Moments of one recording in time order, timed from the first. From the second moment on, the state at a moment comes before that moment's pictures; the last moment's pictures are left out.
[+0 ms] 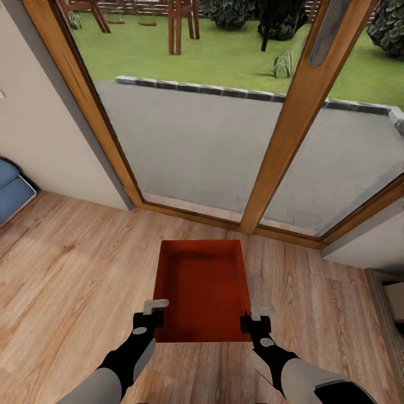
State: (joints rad) left arm -0.60 -0.11 -0.13 -0.43 0.10 -0.01 0.27; right arm -0.73 0.11 0.12 -0.04 -0.03 -0.35 -0.20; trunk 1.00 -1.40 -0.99
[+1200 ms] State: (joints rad) left arm -0.60 -0.11 -0.12 -0.38 0.13 -0.01 0.27; right arm -0.73 0.11 0.15 -0.04 -0.03 -0.29 -0.20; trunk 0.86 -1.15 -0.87
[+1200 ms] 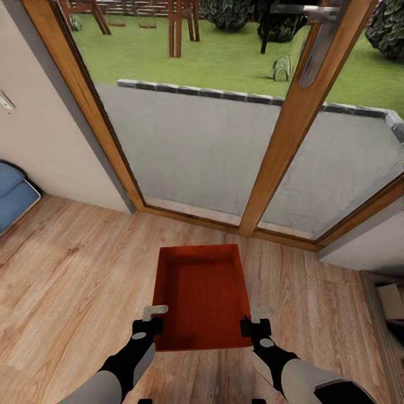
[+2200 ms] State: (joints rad) left arm -0.60 -0.11 -0.12 -0.38 0.13 -0.01 0.27; right arm -0.73 0.11 0.15 -0.04 -0.03 -0.29 -0.20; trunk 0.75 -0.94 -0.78
